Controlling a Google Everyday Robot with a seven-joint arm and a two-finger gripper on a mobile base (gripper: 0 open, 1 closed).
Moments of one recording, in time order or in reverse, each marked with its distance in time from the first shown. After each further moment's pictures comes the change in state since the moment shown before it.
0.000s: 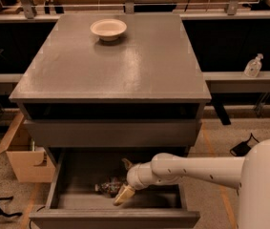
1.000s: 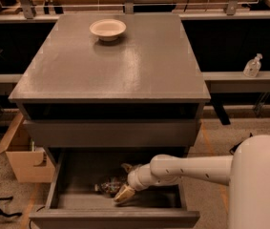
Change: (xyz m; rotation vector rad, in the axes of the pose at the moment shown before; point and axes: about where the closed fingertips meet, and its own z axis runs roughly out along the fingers) arm 0.018 -0.004 0.015 0.000 0.037 0.011
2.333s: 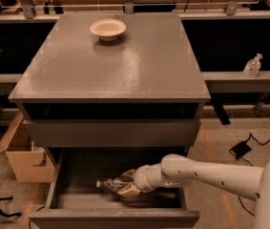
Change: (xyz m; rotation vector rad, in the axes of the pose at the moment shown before) arm -0.006 0.016 -0.035 -0.048 -0.085 -0.015
